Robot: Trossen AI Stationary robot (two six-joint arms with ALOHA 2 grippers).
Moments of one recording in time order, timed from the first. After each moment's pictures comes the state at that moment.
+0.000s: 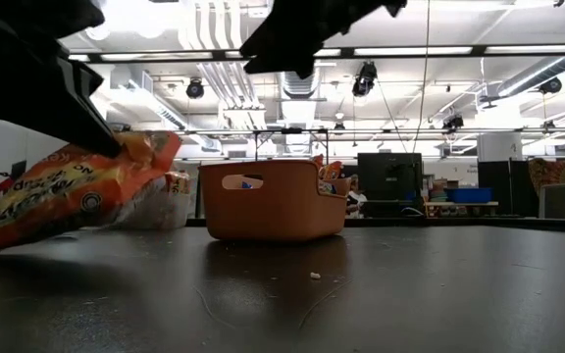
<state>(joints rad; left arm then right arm) -0.71 1.44 0.72 -0.35 -0.77 -0.66 -0.05 1.71 1.39 -0.20 -0.10 -0.04</state>
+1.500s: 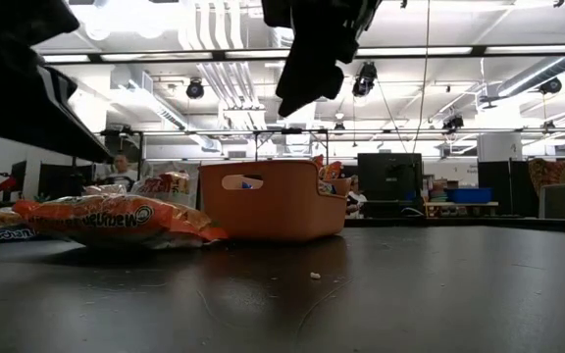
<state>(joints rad) -0.79 1.49 0.69 -0.36 -0.90 -0.85 0.10 1.82 1.52 -0.65 -0.06 0.16</state>
